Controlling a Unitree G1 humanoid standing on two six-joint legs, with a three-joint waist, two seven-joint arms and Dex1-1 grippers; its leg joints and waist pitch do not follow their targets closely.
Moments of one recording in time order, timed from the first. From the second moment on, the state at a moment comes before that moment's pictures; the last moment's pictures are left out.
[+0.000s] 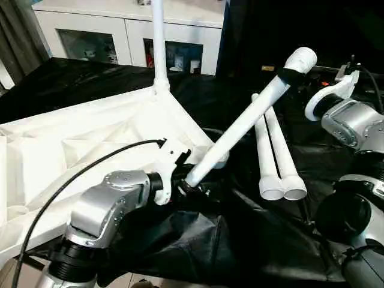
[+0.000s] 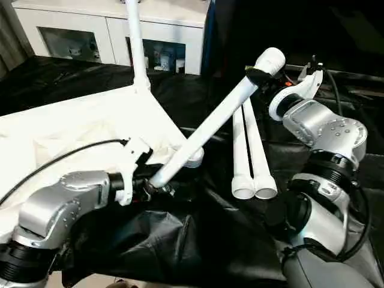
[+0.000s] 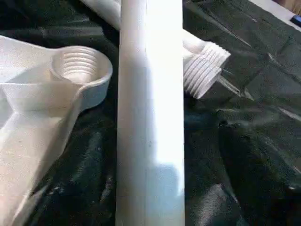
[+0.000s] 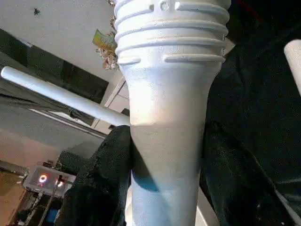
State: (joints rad) left arm -0.36 0.29 -0.18 -0.22 -0.32 0.95 -0.71; right arm -0.98 -0.22 -0.86 0.52 0.68 1.06 0.08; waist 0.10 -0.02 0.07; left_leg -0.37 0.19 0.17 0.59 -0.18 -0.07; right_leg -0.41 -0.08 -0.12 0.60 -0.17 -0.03
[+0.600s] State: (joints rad) left arm -0.36 0.28 -0.13 -0.23 -0.38 0.95 -0.71; right arm -1.00 -0.22 -0.84 0.55 0.72 1.05 0.05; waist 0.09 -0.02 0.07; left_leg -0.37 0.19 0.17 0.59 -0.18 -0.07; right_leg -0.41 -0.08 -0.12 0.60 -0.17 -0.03
